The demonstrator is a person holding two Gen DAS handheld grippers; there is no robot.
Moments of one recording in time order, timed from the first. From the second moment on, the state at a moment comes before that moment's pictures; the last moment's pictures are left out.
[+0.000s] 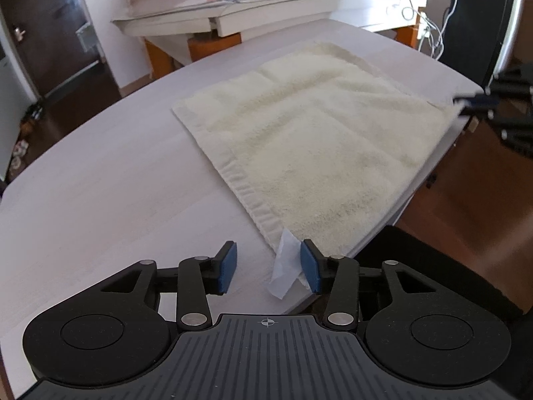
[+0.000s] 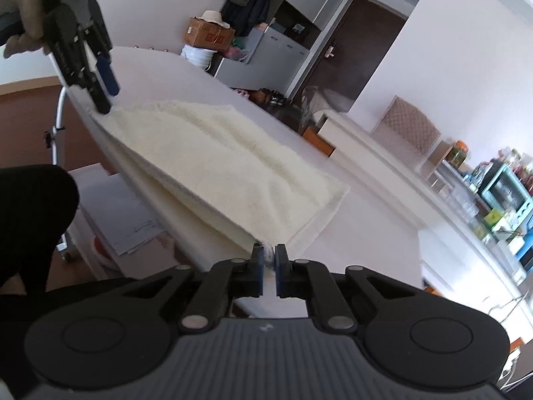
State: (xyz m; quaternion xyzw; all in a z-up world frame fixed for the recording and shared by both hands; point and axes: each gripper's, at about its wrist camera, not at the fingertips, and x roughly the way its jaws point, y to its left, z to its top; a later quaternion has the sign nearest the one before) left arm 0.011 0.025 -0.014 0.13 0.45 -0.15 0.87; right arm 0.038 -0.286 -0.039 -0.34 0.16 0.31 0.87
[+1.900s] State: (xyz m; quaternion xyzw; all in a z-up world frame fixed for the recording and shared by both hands) left arm -0.012 0.065 -0.016 0.05 0.42 -0.15 0.89; right arm 0.188 -0.081 0.009 -0.36 0.18 0.45 0.79
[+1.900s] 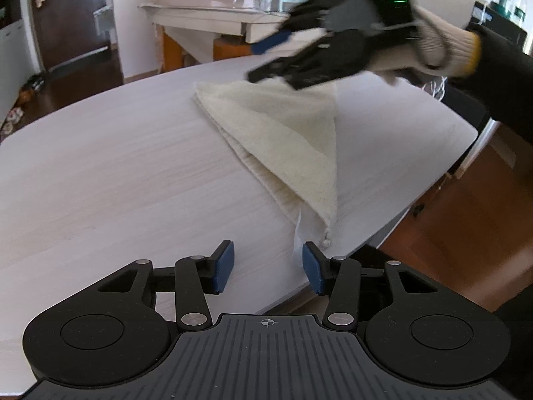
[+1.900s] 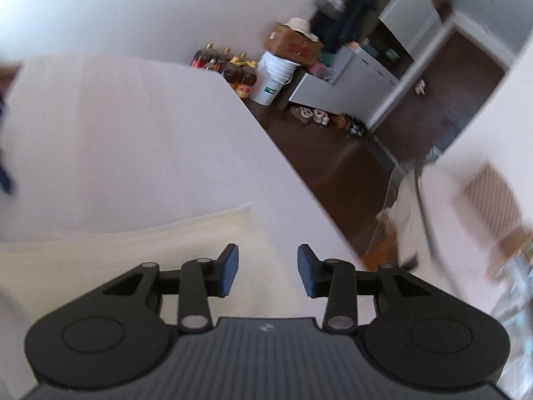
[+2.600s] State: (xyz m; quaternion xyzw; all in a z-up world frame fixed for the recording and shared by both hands) left arm 0.023 0.039 -0.017 0.09 0.41 -0.17 0.89; right arm 0.246 -0.188 -0.010 -0.26 0.24 0.22 0.91
